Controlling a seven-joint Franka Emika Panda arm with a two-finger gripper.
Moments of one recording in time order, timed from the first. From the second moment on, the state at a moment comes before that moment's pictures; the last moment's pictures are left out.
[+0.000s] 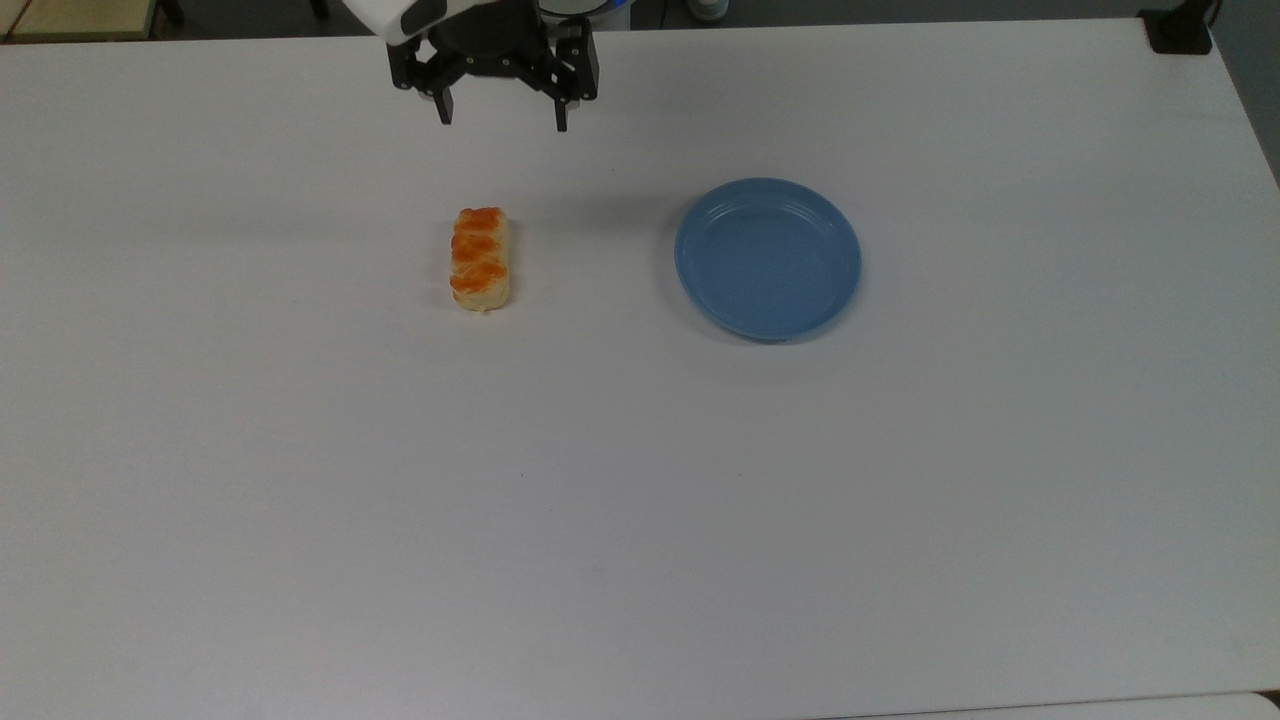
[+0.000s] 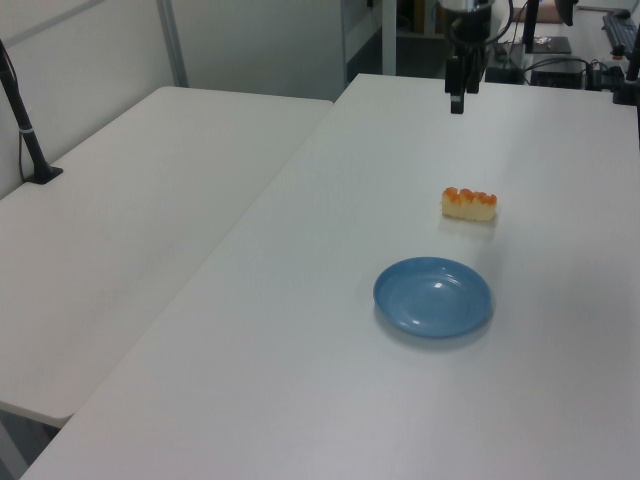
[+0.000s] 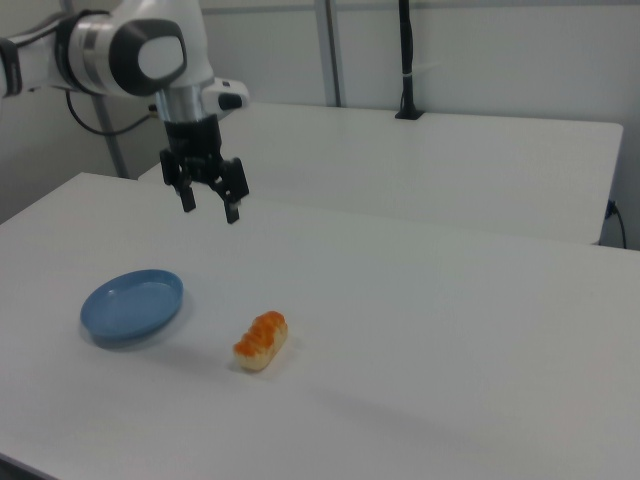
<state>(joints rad) 0.09 0.10 -0.12 -1.64 0.00 1.69 0.02</state>
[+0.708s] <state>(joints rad) 0.07 0.11 -0.18 -1.88 0.00 1.93 -0.13</state>
